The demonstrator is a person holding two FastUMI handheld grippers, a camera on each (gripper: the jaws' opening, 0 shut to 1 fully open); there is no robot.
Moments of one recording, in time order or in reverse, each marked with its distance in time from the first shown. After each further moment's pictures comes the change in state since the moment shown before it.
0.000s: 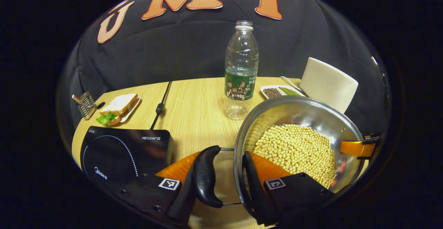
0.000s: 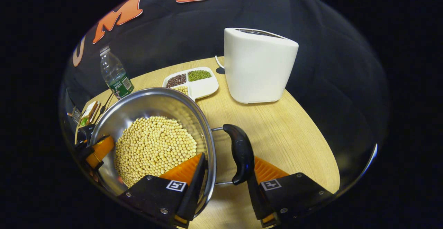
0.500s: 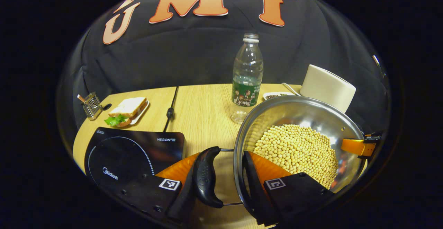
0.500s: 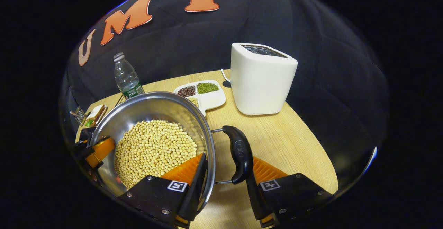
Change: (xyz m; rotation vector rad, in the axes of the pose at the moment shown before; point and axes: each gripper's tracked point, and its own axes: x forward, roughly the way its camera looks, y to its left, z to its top) left arm -0.031 0.017 0.019 -0.013 -0.062 0.024; right arm -0.013 -0.007 0.012 -0.018 -0.109 0.020
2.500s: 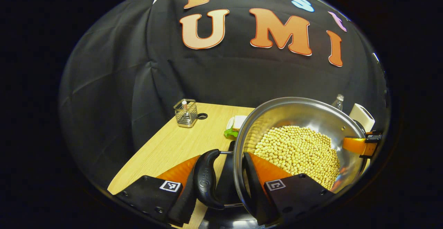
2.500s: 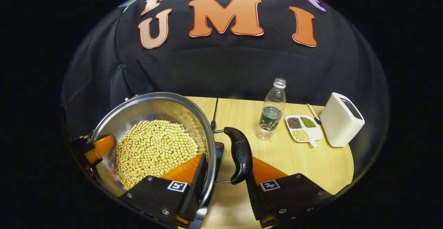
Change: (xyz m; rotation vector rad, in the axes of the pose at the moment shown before) left arm -0.182 0.321 0.018 -0.157 -0.107 0.342; right arm 0.031 0.001 0.036 -0.228 -0.084 0.295
